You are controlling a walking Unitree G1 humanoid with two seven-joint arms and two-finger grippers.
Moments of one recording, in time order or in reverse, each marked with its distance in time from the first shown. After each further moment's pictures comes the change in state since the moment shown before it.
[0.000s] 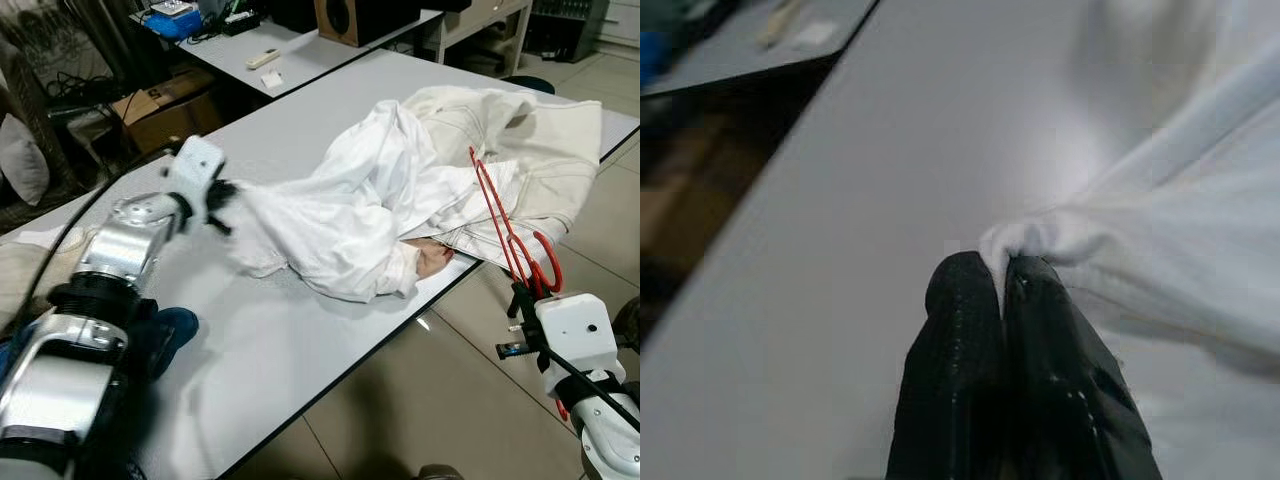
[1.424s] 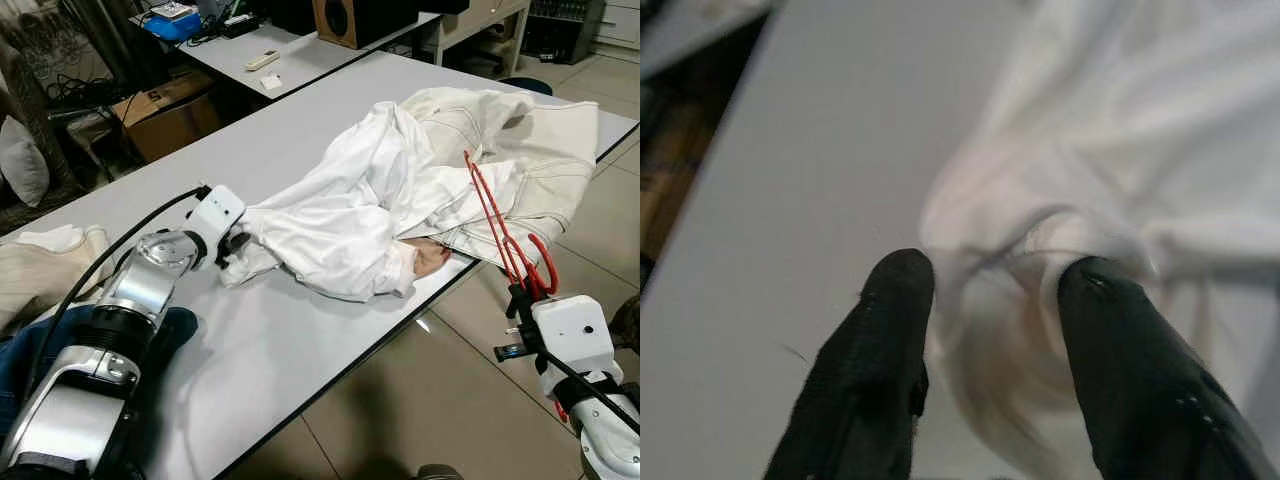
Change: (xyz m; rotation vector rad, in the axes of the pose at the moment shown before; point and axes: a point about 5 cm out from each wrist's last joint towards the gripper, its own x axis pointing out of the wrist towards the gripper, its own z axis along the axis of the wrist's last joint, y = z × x) left arm 0.005 -0.036 -0.030 0.111 0.055 -0.053; right arm 0.000 0.002 -0.001 -0.007 0.006 0.016
